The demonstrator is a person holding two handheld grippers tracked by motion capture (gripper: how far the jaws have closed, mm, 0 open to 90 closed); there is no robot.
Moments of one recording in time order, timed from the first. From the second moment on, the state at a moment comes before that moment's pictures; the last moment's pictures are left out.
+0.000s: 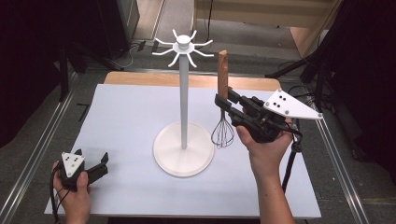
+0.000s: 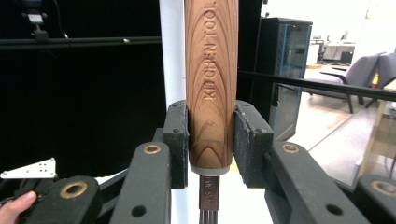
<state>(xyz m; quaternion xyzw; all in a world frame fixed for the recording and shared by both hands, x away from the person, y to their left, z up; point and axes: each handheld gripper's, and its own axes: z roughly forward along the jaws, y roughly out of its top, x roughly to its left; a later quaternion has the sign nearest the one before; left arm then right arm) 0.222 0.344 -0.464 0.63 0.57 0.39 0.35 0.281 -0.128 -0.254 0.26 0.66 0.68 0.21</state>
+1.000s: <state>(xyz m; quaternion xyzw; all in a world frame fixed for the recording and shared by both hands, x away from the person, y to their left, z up) 0.222 0.345 -0.464 0.63 0.58 0.39 0.35 0.299 -0.122 -0.250 0.23 0.64 0.72 0.14</state>
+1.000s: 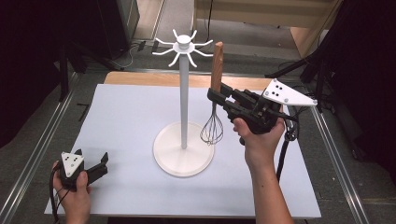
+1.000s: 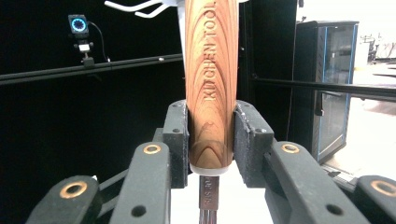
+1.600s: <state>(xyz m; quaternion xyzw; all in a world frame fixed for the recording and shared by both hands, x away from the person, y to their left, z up) 0.223 0.345 -0.464 0.63 0.58 0.39 0.35 0.309 -0.124 -0.256 0.22 0.65 0.72 0.09</state>
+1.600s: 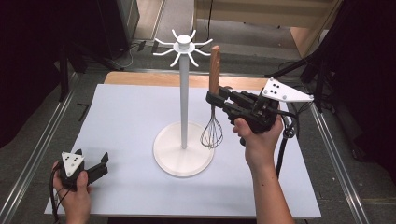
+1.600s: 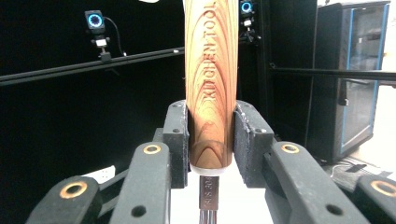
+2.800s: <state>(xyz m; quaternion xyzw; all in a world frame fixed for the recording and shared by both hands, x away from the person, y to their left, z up) 0.223 0.345 -0.464 0.63 0.58 0.39 0.35 0.306 -0.140 -0.291 0.32 0.64 0.67 0.21</state>
